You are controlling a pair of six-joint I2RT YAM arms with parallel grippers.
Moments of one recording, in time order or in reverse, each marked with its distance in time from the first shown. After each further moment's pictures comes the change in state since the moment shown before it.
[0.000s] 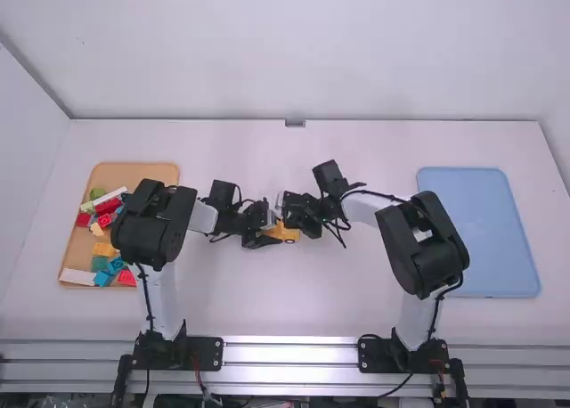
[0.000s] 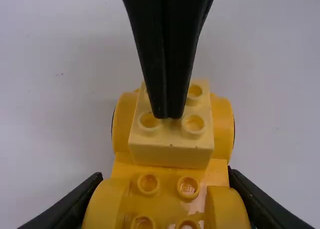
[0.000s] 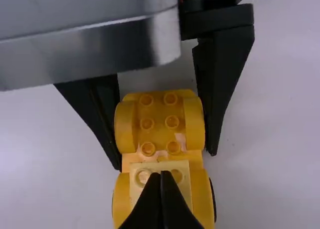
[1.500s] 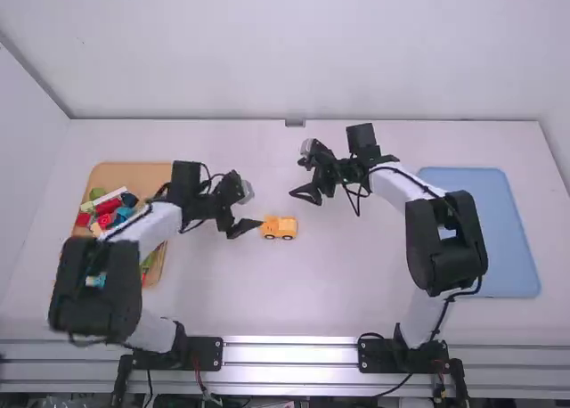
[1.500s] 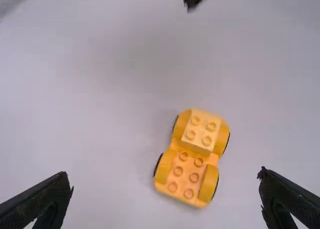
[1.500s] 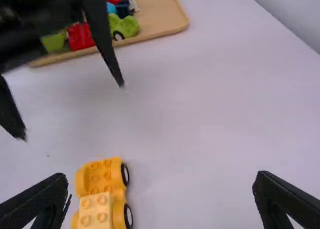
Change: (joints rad) left arm 0.145 -0.527 -0.010 -0.405 -0.135 -0.183; right arm -0.178 -0.040 0.198 0.053 -0.290 0.215
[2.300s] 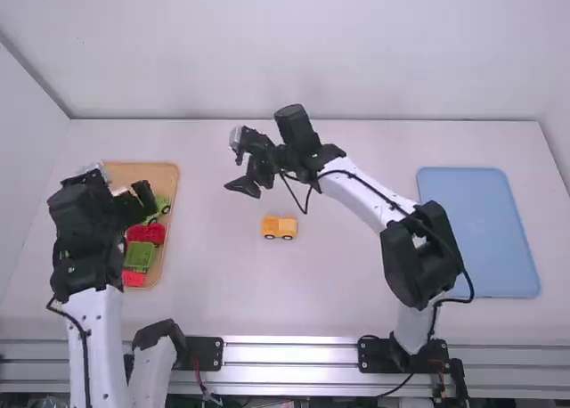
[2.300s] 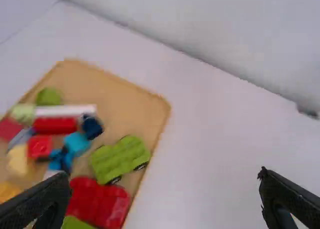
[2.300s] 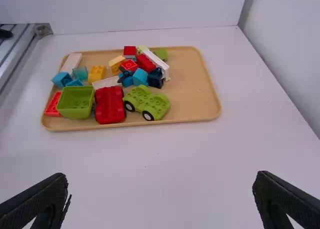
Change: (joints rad) left arm 0.448 -0.728 0.000 -0.309 -0.732 -1.078; right arm 0.329 0.000 0.249 0.050 0.190 0.222
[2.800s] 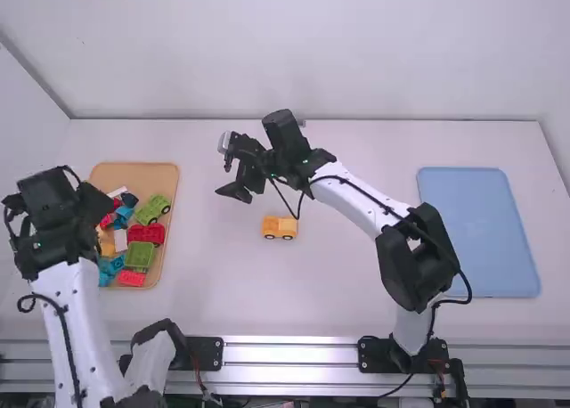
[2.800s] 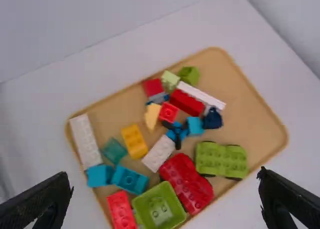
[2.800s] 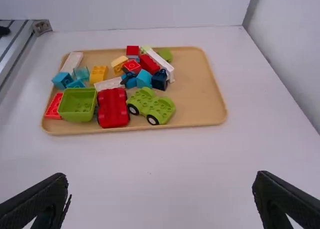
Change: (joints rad) left arm 0.122 0.183 0.289 -0.358 -0.409 -0.281; right arm 0.051 0.000 0.000 0.020 0.053 0.018
